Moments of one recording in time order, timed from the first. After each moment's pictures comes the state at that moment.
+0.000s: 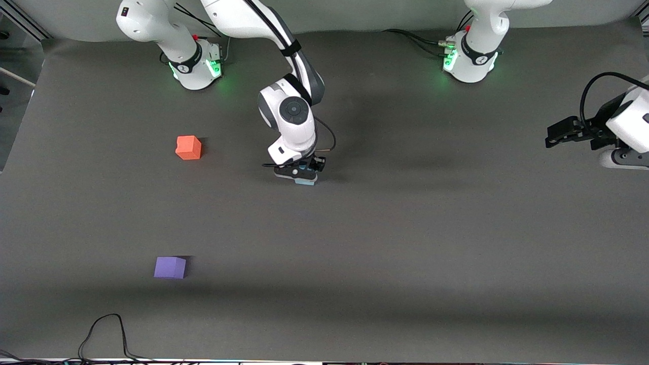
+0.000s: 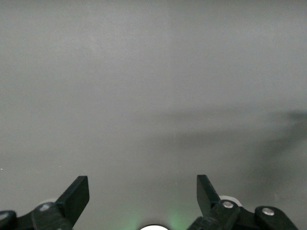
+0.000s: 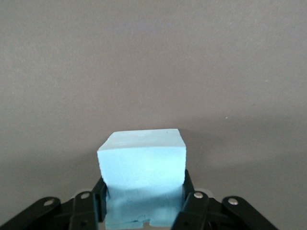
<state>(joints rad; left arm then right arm) 0.00 0.03 -0.02 -1.60 -0.03 1.52 0.05 1.27 0.59 -0.51 -1.94 0.34 2.43 0.77</state>
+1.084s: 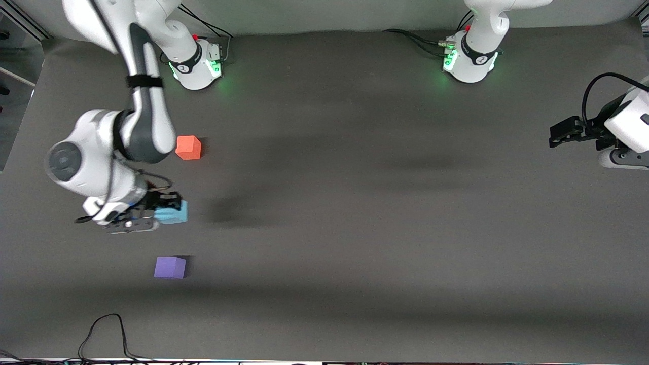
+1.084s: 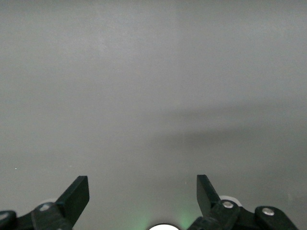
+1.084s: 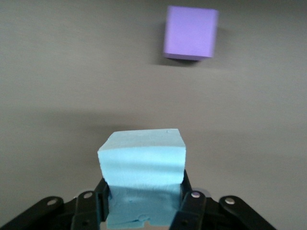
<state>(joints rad) 0.00 0.03 -0.03 -1.60 0.01 1.52 0.06 0.89 0.42 -0.92 -1.92 0.39 2.10 -0.27</state>
